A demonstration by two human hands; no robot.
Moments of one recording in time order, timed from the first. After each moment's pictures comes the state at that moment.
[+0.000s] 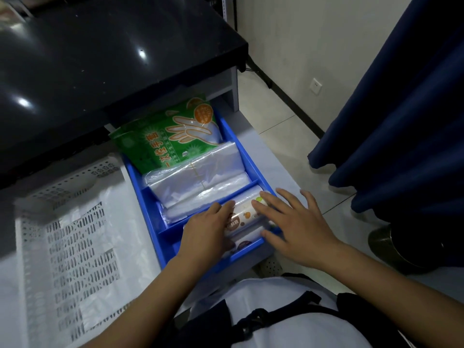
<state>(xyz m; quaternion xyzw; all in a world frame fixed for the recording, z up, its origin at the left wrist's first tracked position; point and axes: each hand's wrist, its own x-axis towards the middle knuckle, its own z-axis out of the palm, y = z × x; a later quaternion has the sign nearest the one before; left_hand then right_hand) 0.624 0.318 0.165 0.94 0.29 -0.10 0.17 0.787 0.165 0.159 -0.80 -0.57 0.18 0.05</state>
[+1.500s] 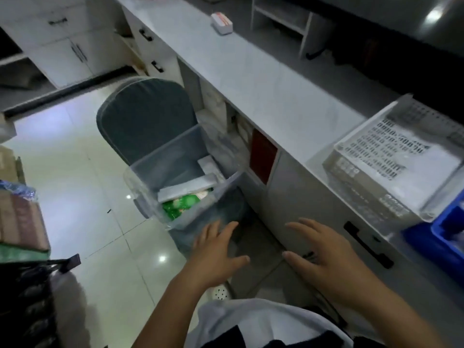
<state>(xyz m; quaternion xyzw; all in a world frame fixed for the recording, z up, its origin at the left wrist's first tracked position) 0.220 -0.057 0.142 0.44 0.82 0.09 0.35 0.425 0.075 0.222 -0.38 -0.87 0.31 -0.07</state>
